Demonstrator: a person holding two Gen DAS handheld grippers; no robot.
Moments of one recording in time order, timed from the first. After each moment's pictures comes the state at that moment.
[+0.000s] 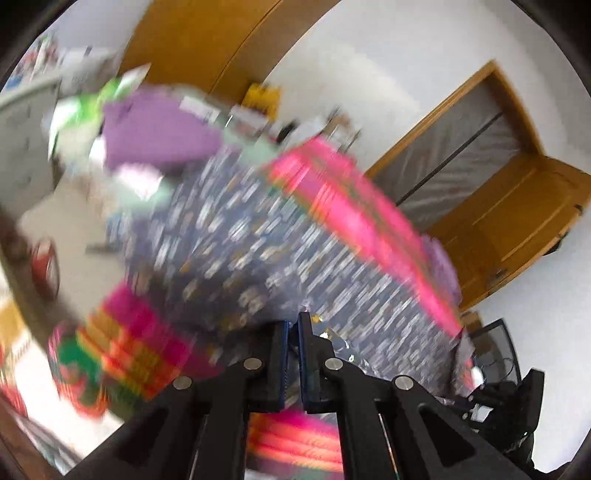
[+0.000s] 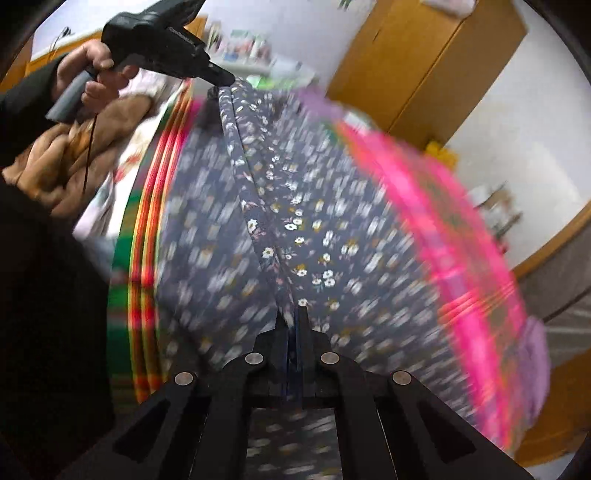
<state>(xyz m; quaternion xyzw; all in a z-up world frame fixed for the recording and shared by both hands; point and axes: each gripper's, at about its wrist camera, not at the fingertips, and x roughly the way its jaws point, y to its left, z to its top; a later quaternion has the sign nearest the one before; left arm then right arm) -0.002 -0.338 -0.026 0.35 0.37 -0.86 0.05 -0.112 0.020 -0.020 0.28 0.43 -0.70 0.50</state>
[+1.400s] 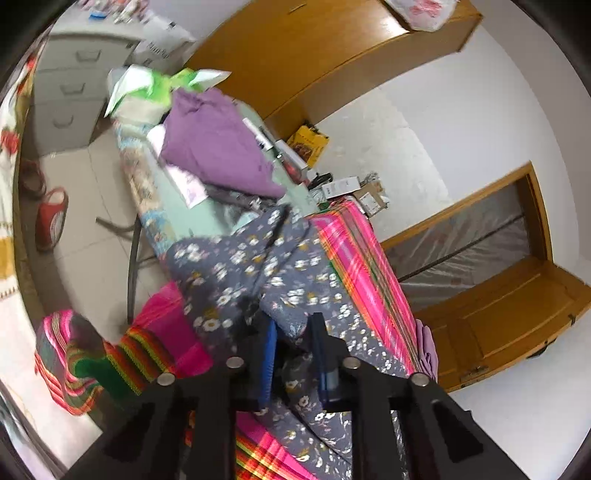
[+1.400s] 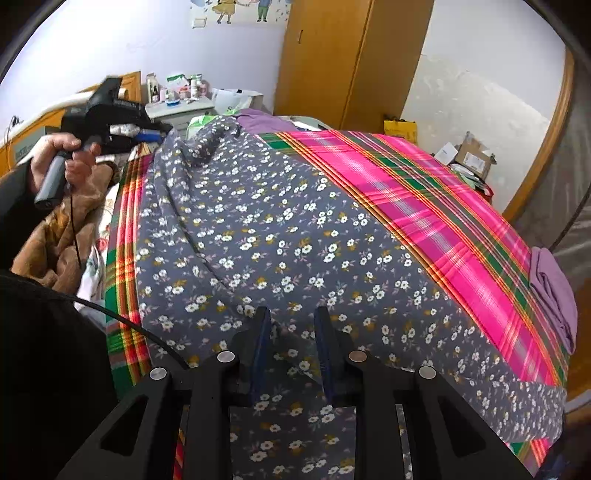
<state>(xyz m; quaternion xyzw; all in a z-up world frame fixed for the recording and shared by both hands) 0.018 -0.383 -0.017 0.22 0.49 -0.84 0.11 -0.133 0.049 0.004 0.30 0.30 -0.77 0.47</state>
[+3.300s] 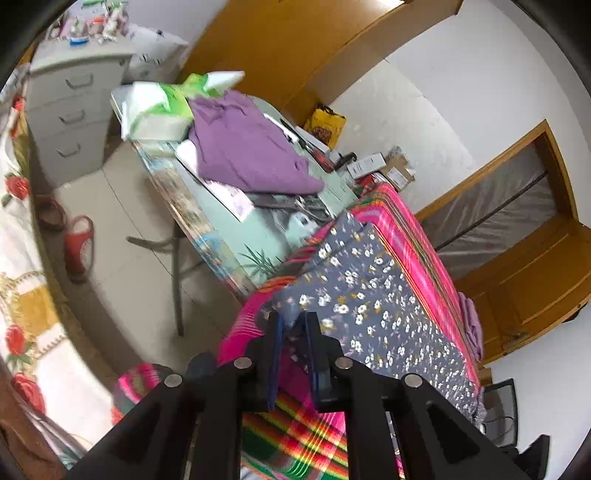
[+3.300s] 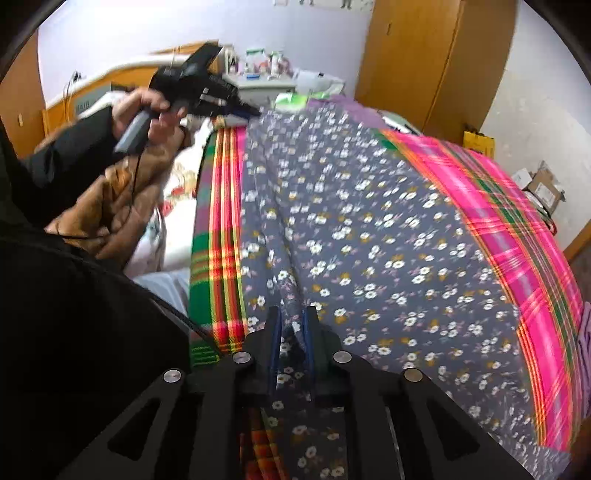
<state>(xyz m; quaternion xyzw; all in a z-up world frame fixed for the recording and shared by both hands) 0.031 -0.437 -0.035 0.30 0.41 -0.85 0.16 -0.080 0.015 0.001 0.31 0.32 -0.68 0.58</state>
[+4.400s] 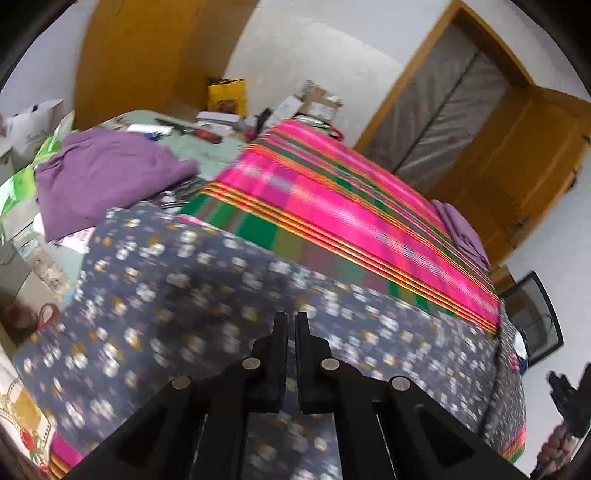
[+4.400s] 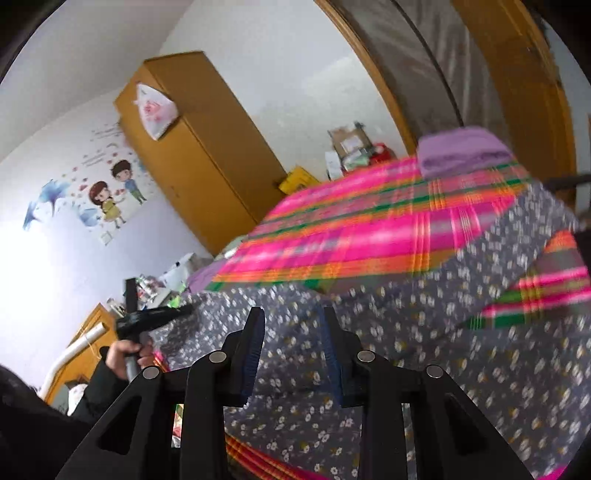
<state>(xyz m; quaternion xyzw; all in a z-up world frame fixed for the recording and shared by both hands) -0.112 -0.307 0.000 0.38 0.24 -0.89 0.02 -0.147 0.232 0.049 0.34 -0.15 -0.86 0.36</state>
